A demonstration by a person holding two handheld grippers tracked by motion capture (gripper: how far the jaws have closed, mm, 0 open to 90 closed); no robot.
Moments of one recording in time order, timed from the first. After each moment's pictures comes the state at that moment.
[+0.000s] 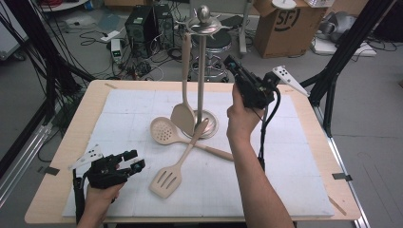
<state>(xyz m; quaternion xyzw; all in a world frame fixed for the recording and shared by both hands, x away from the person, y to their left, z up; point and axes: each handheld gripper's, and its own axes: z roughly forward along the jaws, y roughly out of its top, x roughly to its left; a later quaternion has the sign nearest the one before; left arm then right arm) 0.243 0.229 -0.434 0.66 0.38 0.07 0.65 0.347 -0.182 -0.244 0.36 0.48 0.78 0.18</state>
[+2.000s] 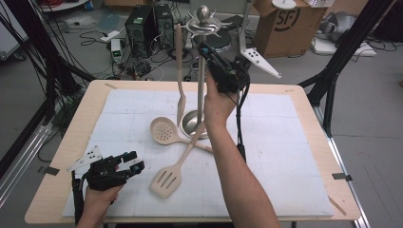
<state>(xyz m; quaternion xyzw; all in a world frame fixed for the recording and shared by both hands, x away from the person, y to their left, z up) 0.238 0.231 -0.433 0.66 0.38 0.07 0.65 0.371 -0.126 -0.224 0.35 0.50 0.77 0.18</state>
